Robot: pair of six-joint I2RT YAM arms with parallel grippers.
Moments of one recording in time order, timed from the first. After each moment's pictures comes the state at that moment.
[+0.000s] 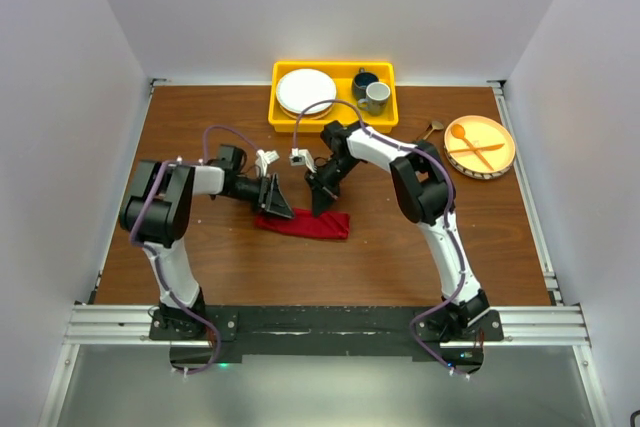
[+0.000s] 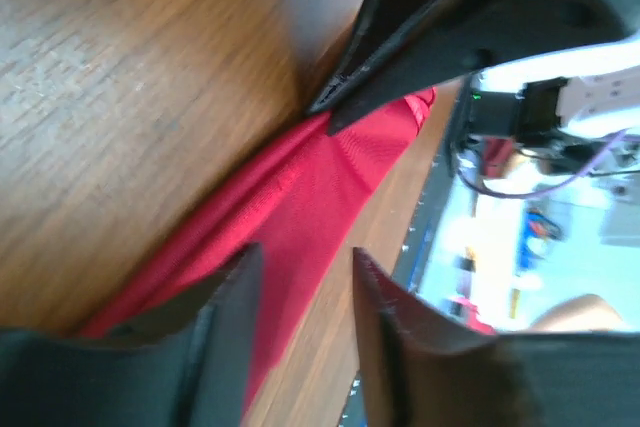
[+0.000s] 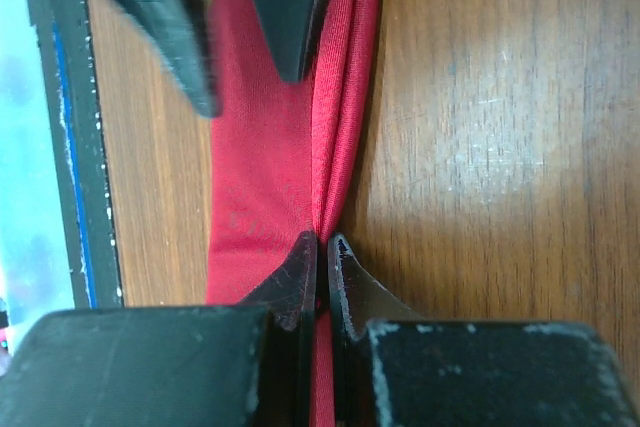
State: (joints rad) left arm -0.17 1.93 0.92 -0.22 1.10 -0.12; right arm 0.57 2.41 1.88 -1.06 -0.91 -0.67
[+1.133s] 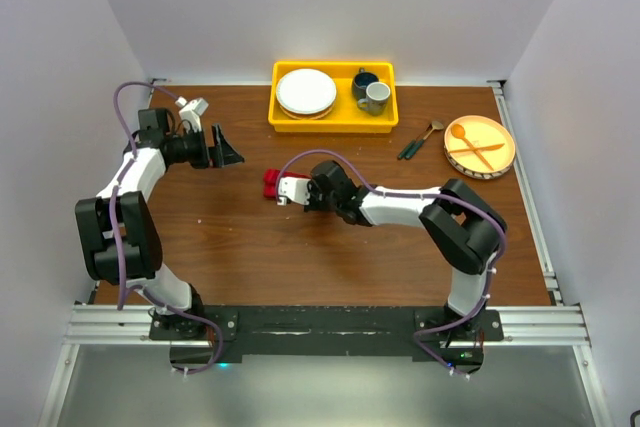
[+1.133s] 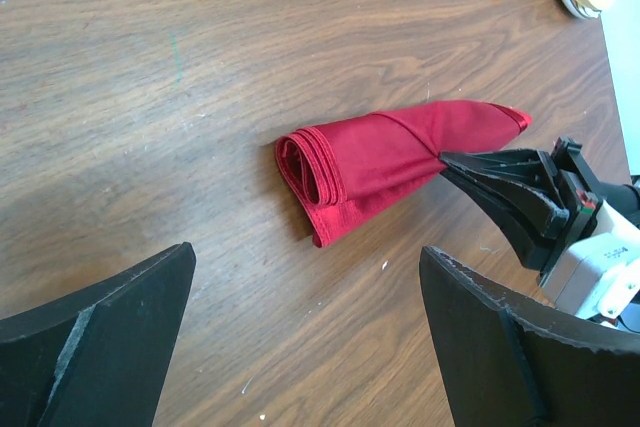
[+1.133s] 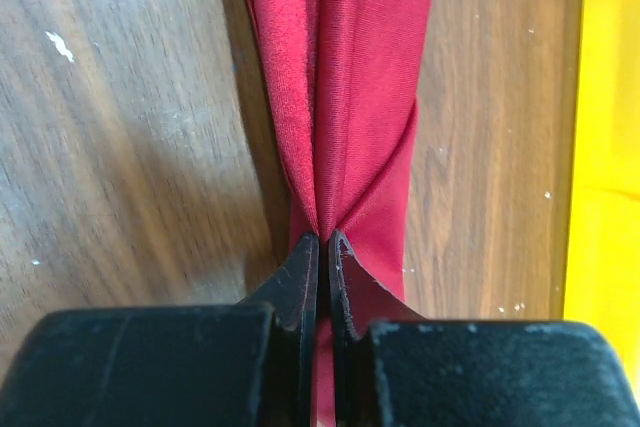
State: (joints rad) left arm 0.19 1.62 1.10 -0.38 0.86 0.01; right arm 0.84 1.86 1.05 0.09 0.07 -0.76
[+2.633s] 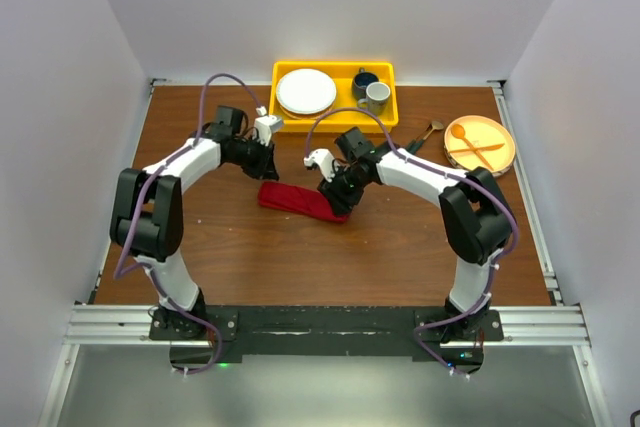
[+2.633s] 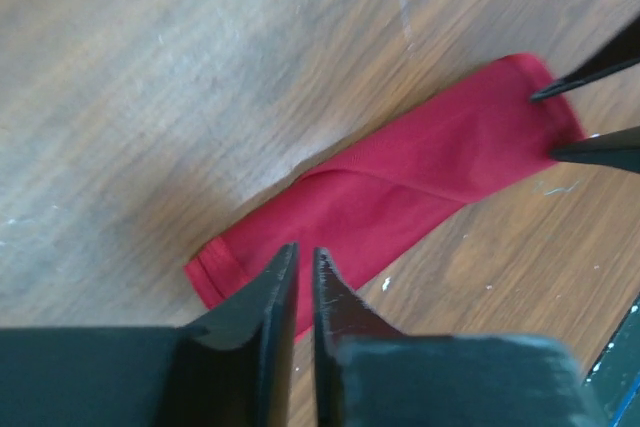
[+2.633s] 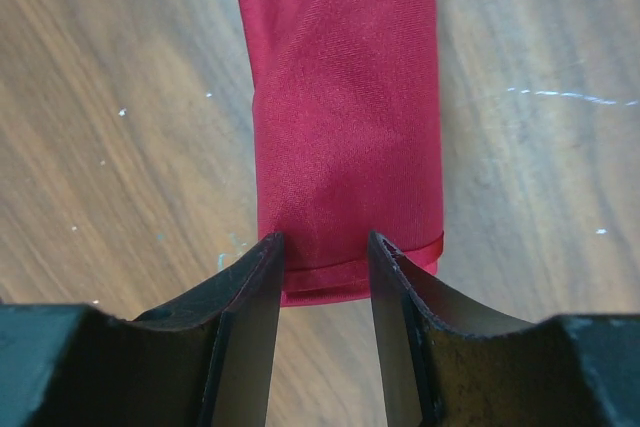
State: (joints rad) left arm -0.20 1.77 1.21 -0.44 0.63 0.22; right arm 0.63 1.86 1.31 -0.61 -0.37 -0.38
